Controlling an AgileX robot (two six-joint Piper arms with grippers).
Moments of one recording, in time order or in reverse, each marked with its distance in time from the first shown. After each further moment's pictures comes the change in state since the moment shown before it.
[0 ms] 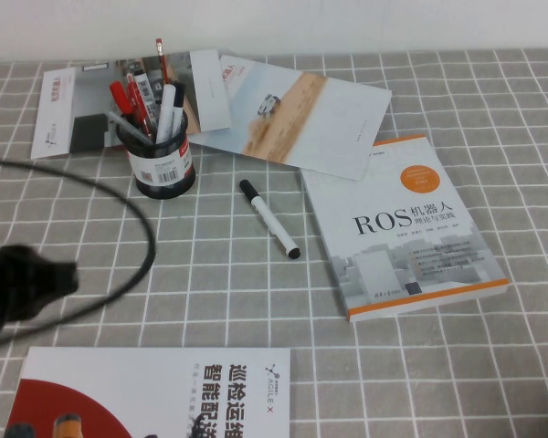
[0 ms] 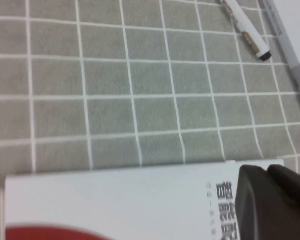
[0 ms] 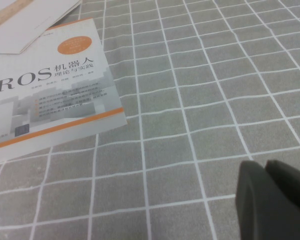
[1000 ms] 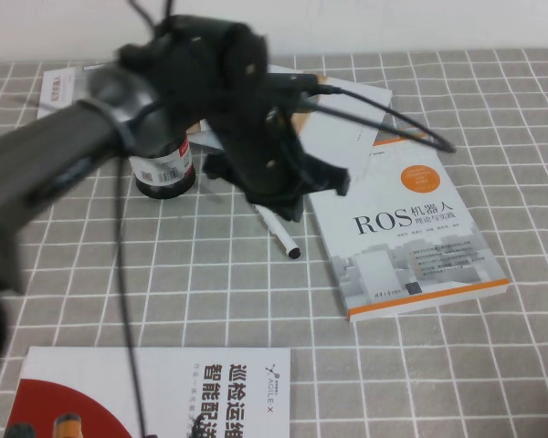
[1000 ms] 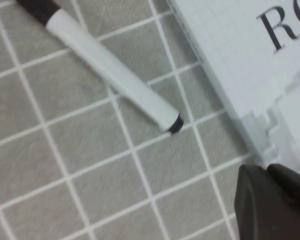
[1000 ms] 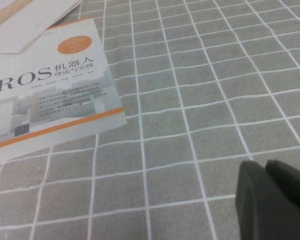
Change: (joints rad) right arm 0.000 0.000 0.000 0.000 0.000 0.000; left arm -0.517 1.015 -1.007 0.329 0.280 -0.358
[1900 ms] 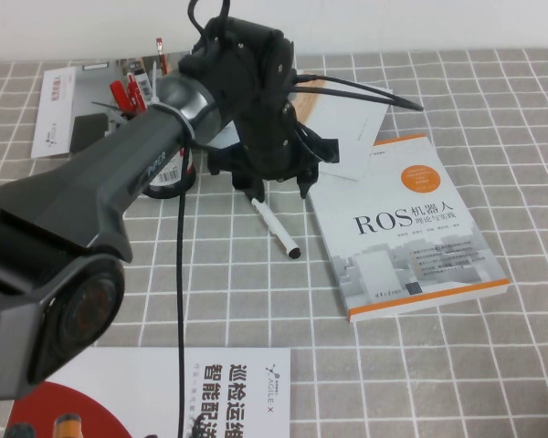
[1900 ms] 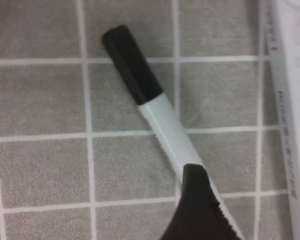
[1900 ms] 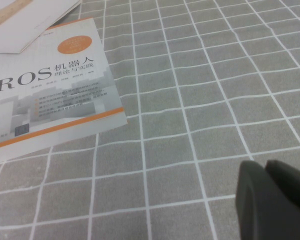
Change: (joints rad) right arm 0.000 0.000 0.000 0.000 0.000 0.000; left arm 0.038 0.329 -0.420 0.133 0.133 -0.344
